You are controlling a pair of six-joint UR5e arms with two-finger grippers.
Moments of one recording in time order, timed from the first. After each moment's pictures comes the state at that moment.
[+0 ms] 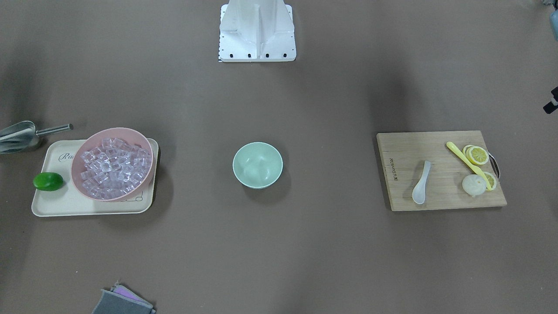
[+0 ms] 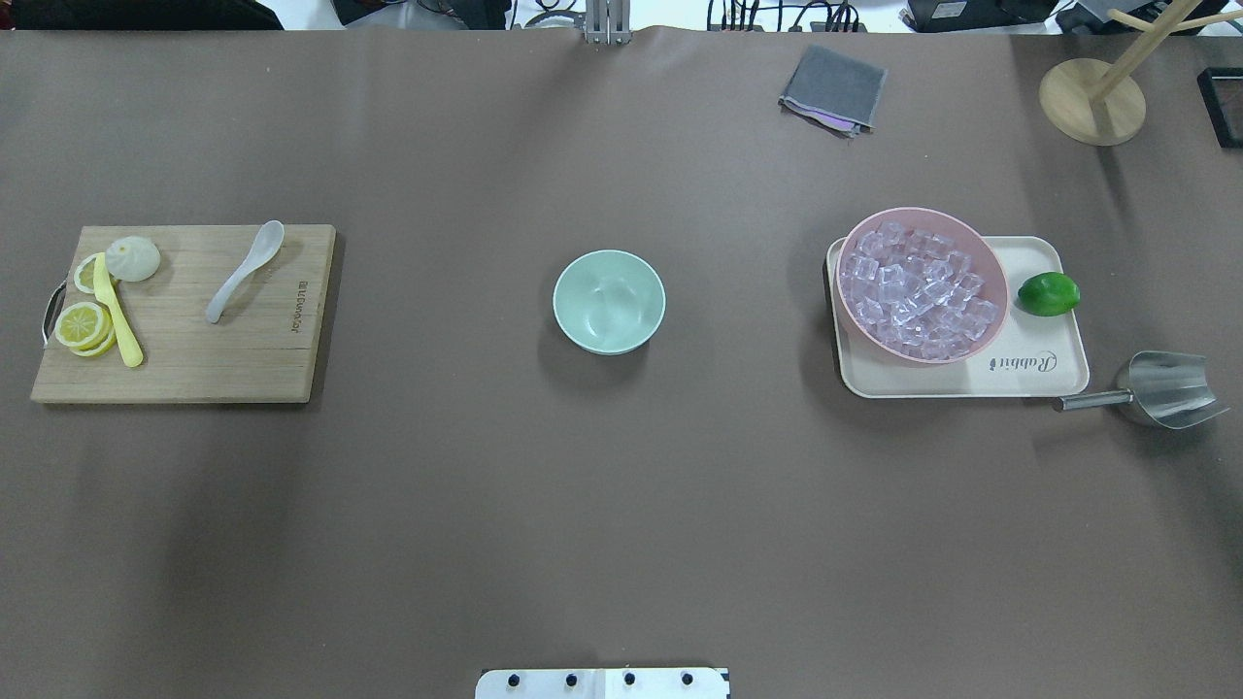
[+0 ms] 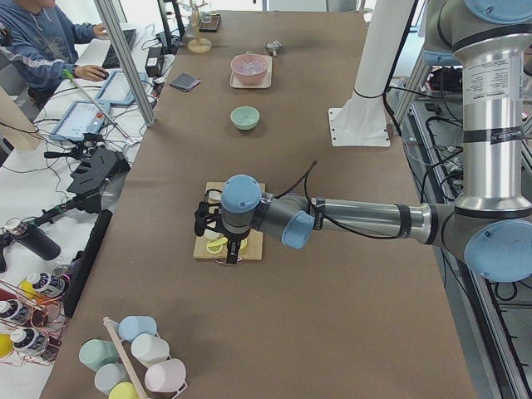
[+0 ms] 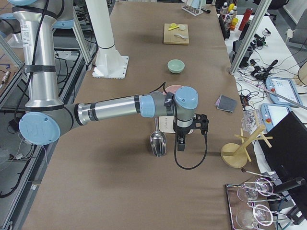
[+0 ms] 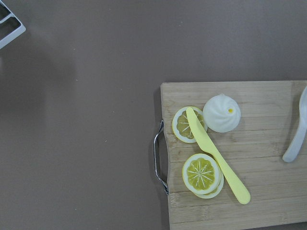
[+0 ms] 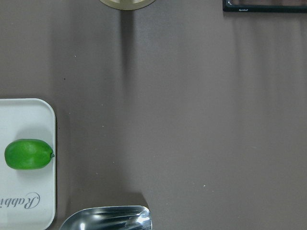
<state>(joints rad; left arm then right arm) -1.49 -1.44 -1.74 -1.93 -2.45 -0.33 1.54 -1.53 1.74 -1.69 2.30 0.10</state>
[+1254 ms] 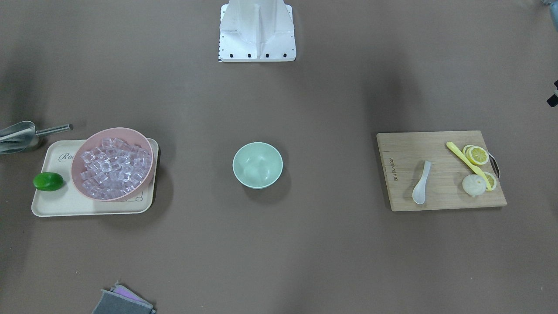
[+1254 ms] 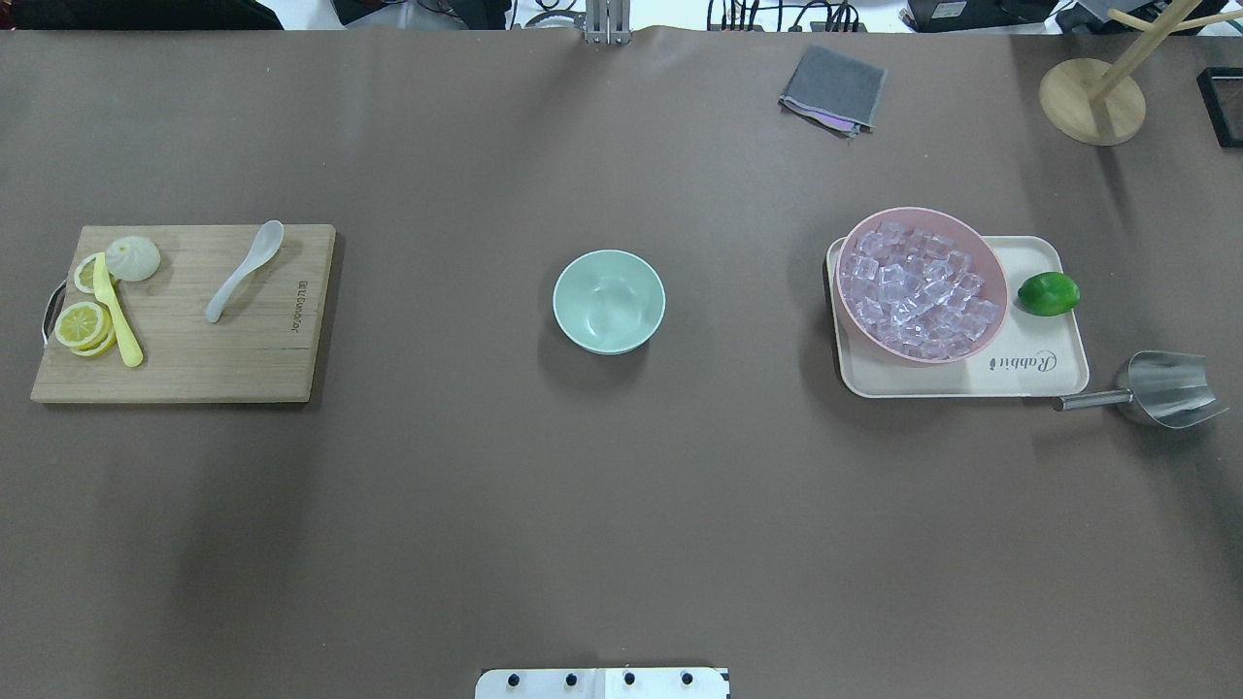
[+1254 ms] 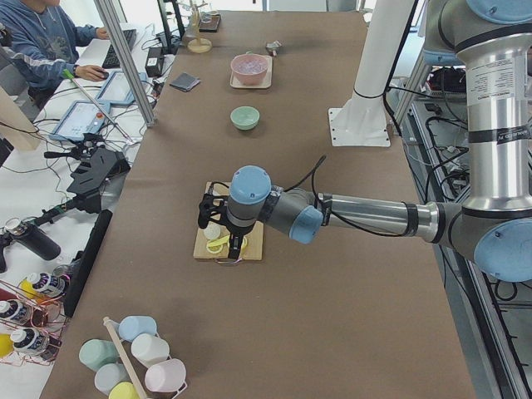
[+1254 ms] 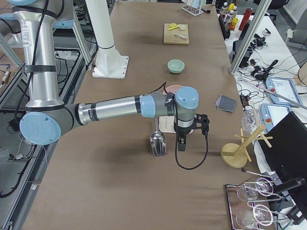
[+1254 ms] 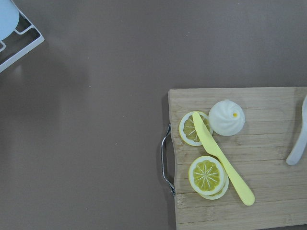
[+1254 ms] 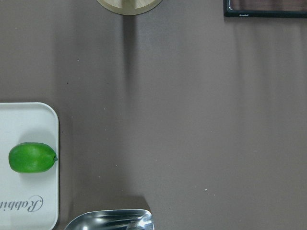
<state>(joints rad) -1.49 -1.42 -1.81 -1.95 -2.43 -0.34 1.54 -1.53 1.75 -1.68 2.30 0.11</state>
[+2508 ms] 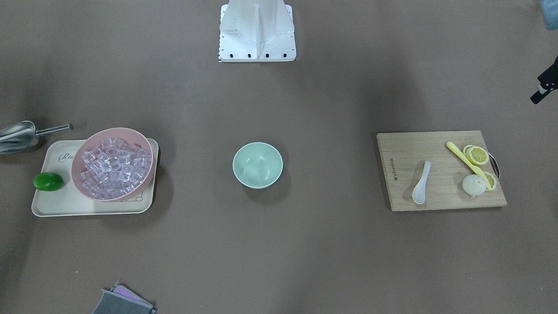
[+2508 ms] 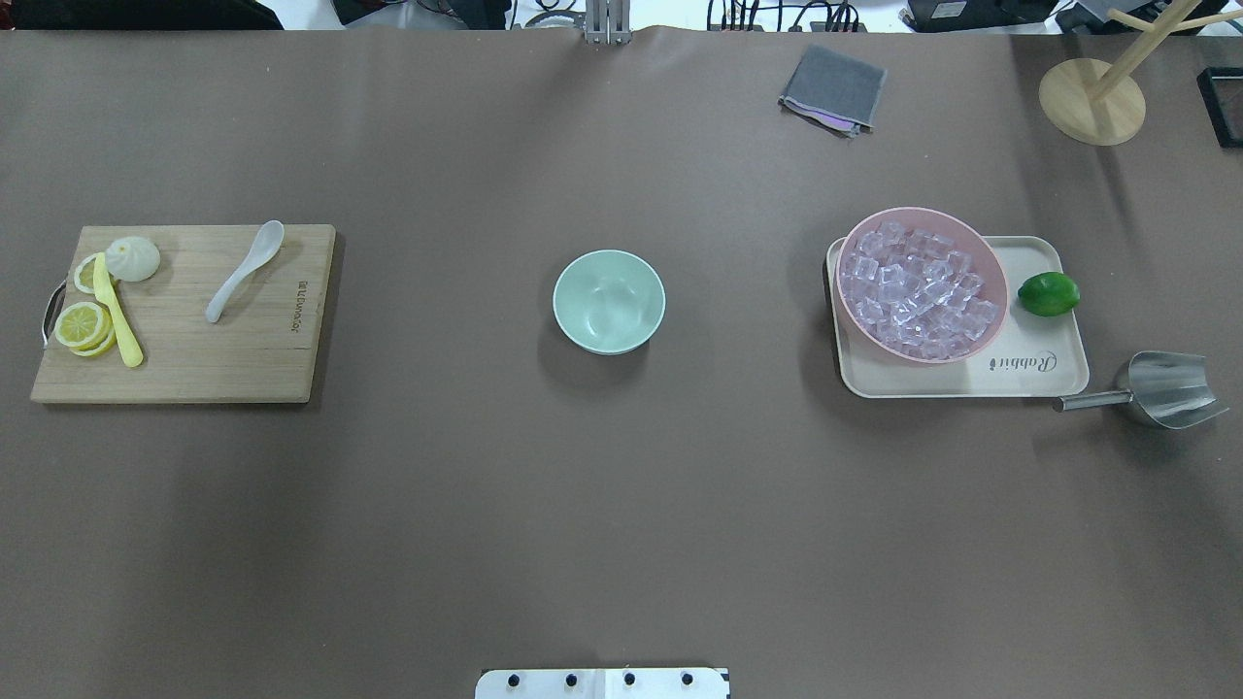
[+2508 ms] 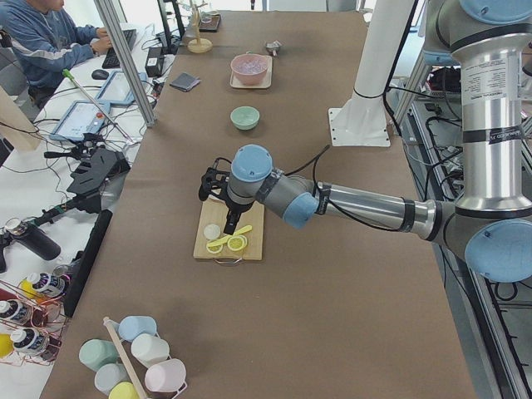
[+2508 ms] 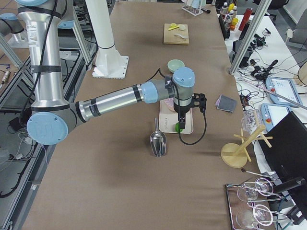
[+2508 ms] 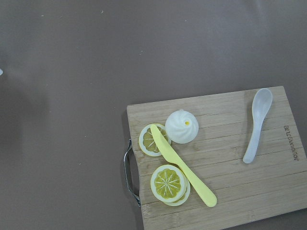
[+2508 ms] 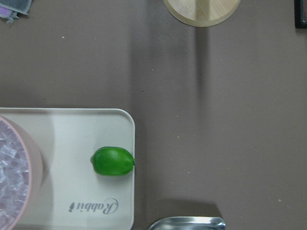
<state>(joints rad) -1.42 -1.47 -1.86 -2.02 -2.44 -0.38 1.40 -1.52 1.88 -1.60 2.34 0.34</state>
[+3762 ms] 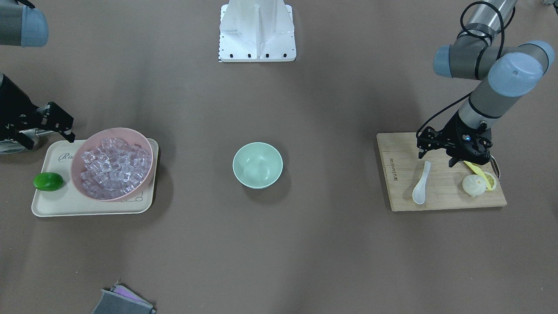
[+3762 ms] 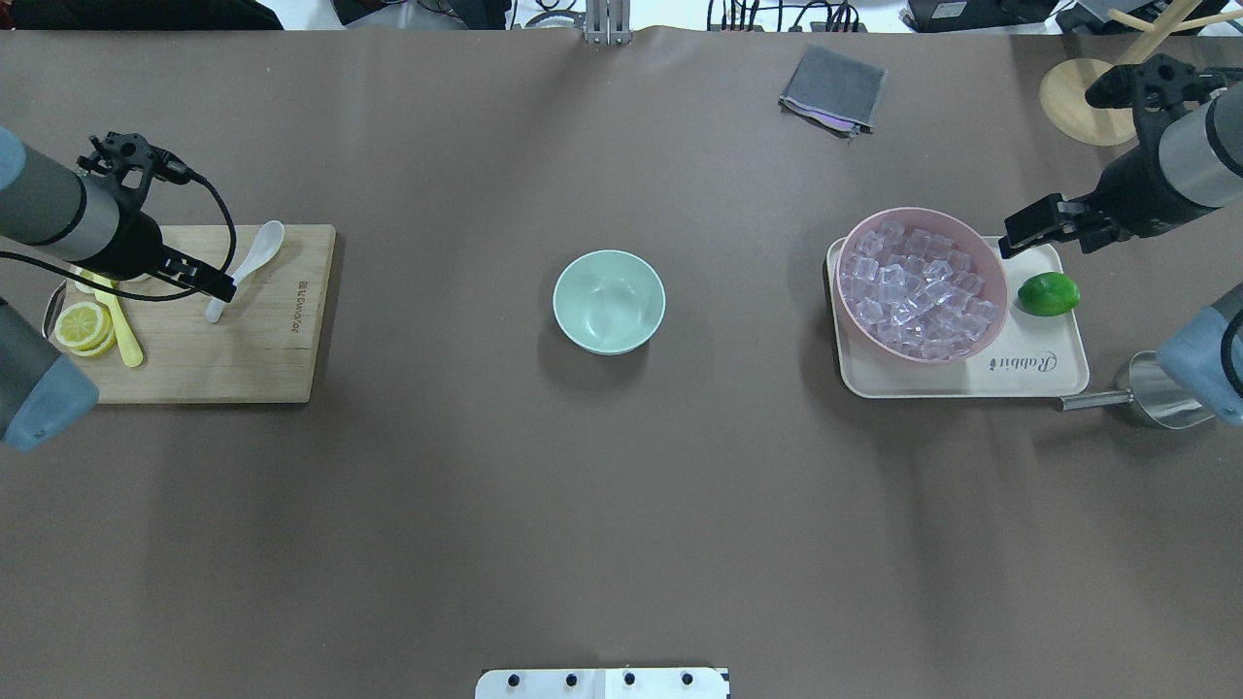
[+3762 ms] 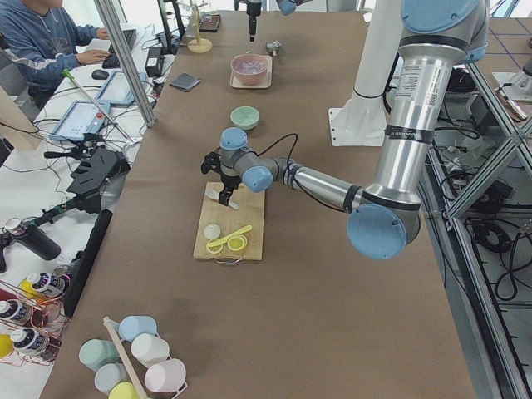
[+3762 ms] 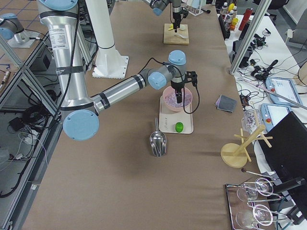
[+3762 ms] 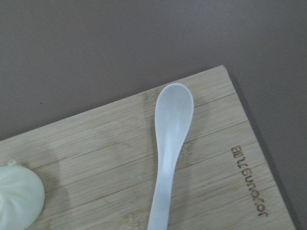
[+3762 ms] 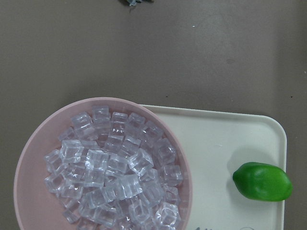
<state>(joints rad) -0.94 -1.77 -1.61 -2.02 -2.09 -0.52 1.05 -1.43 1.92 -1.40 2.20 0.69</state>
